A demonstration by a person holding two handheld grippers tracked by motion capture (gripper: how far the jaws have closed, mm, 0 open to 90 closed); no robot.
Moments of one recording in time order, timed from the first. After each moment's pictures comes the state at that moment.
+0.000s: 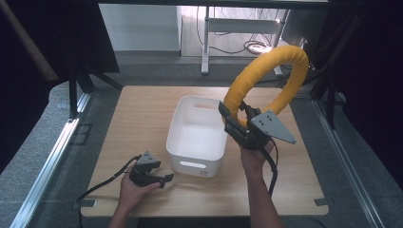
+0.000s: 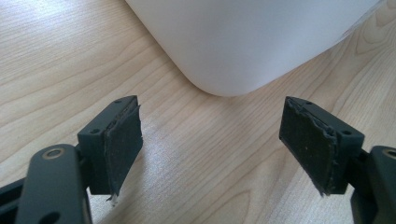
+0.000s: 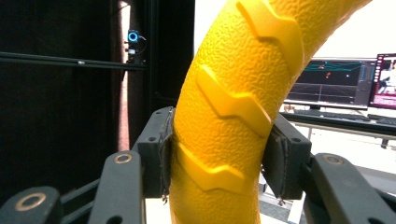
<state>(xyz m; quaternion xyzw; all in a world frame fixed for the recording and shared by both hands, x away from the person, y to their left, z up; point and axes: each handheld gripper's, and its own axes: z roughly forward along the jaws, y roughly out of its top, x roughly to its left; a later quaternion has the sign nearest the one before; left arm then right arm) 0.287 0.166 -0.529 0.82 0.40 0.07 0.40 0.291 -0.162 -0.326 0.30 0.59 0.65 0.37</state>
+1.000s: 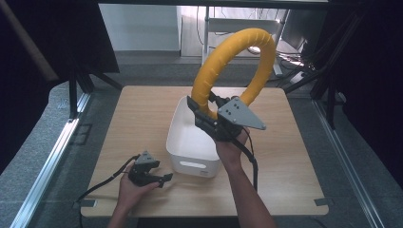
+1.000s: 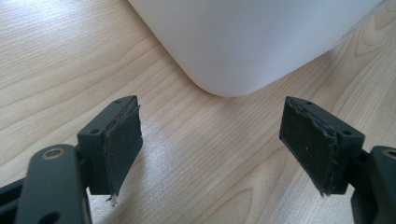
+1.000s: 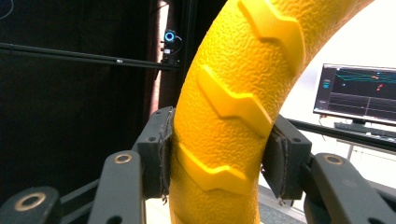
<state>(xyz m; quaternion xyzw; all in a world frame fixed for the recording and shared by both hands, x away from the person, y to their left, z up) 0.287 0.170 -0.528 0.82 0.39 0.07 0.40 0.297 -0.098 -0.301 0.25 0.63 0.66 0.34</state>
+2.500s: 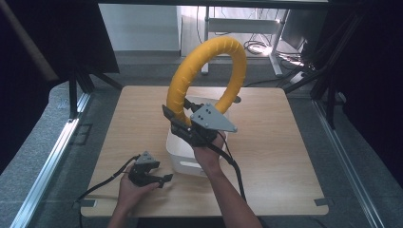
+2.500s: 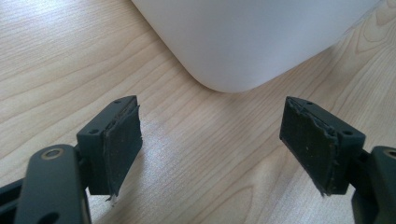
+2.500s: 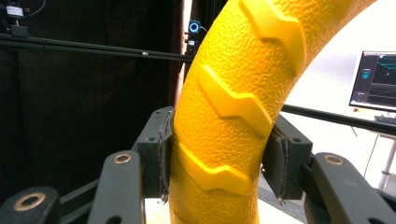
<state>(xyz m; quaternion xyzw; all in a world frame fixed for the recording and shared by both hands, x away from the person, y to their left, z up) 0.288 0.170 -0.530 0.82 0.40 0.07 0.40 0.296 -0.048 -0.321 0.23 0.64 0.66 0.30</state>
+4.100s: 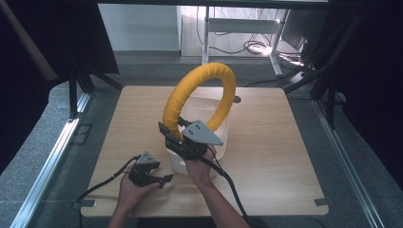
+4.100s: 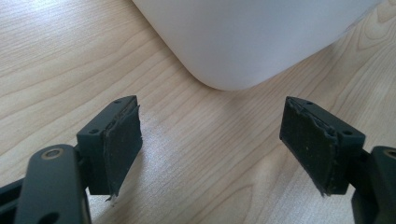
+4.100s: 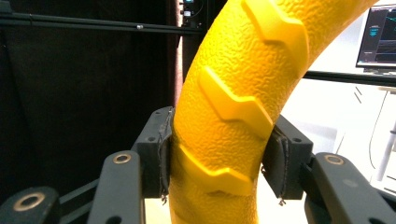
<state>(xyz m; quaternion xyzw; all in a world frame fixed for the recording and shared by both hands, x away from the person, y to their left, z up) 0.288 0.169 -0.531 0.82 0.40 0.07 0.40 0.292 -0.029 -0.378 0.28 0.66 0.65 0.27</state>
